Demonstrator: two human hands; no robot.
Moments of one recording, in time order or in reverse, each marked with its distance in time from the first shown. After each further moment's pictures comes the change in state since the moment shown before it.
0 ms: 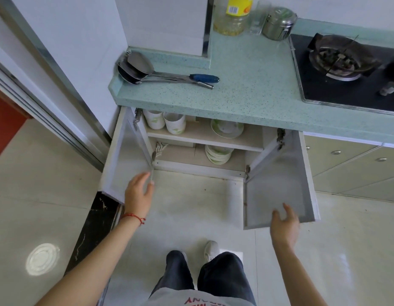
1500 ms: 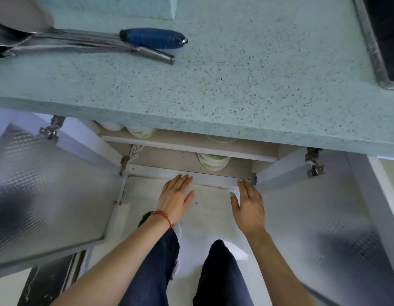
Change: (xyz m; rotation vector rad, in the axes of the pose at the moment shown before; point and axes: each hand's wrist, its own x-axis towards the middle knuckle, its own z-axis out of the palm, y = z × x) left_hand 0.162 -0.017 0.325 0.390 -0.483 0.280; right_hand 0.238 0.015 0.233 -0.472 -0.396 -0.537
